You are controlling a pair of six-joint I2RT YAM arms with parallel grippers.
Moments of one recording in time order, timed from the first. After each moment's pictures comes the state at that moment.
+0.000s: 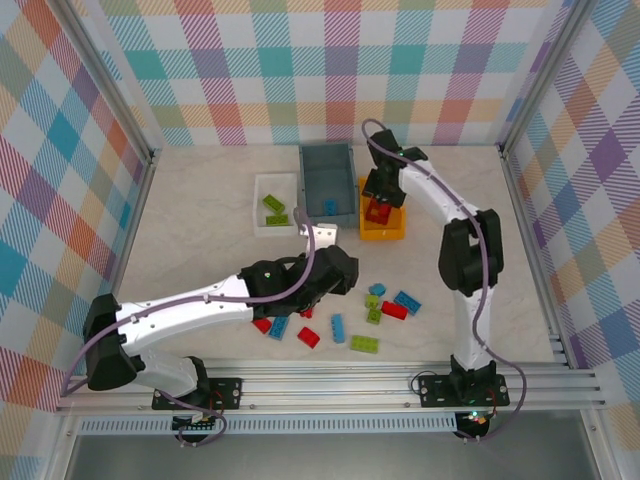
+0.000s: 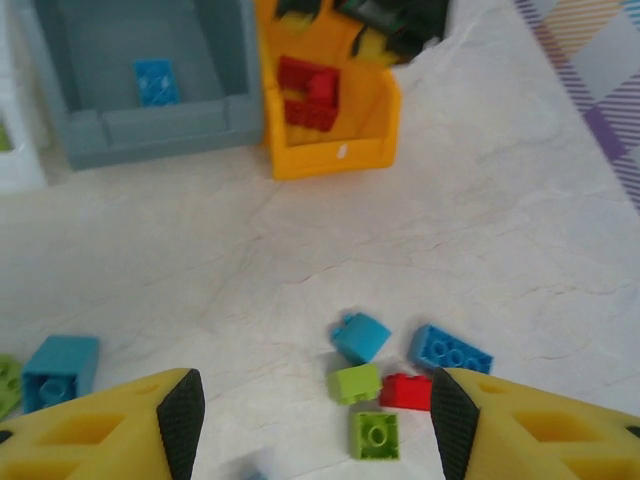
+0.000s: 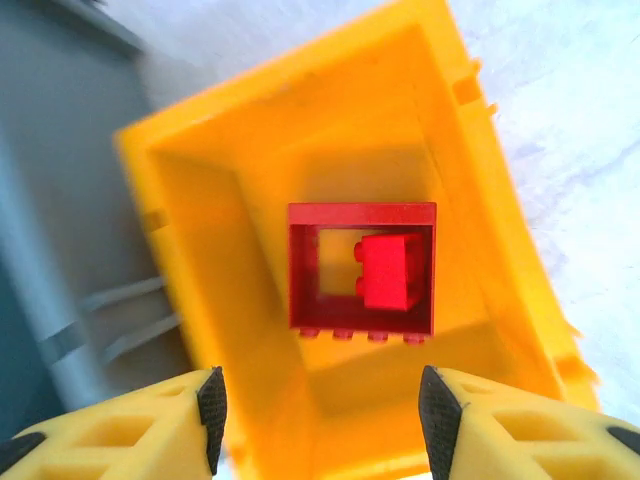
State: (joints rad) left arm -1.13 1.39 1.22 -0.66 -0.52 -0.84; right arm 0.40 2.02 1.86 -0.92 0.13 0.69
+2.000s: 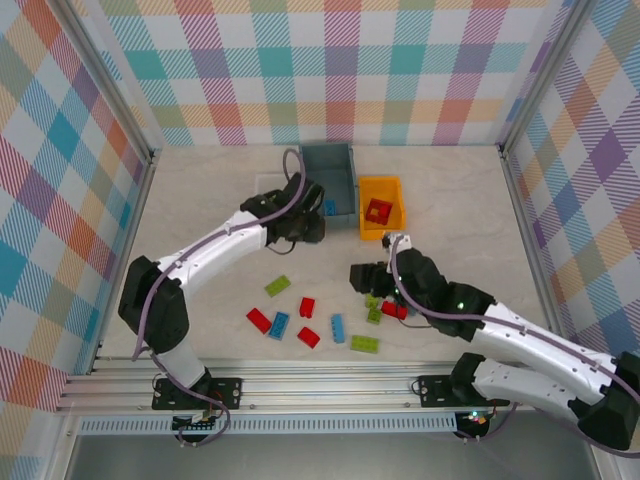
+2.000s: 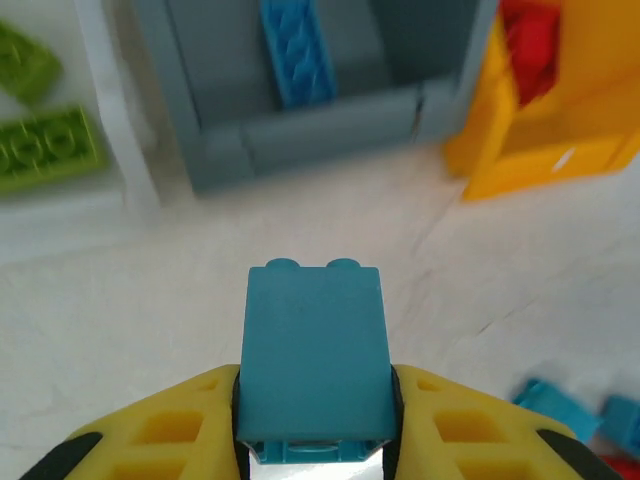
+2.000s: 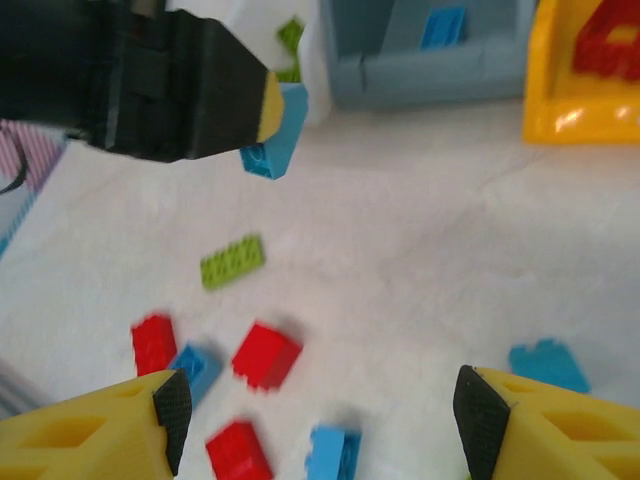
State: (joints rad) left arm -0.68 1.70 1.50 -0.75 -0.12 -0.50; right arm 0.90 0.92 0.75 -0.39 0.23 0.66
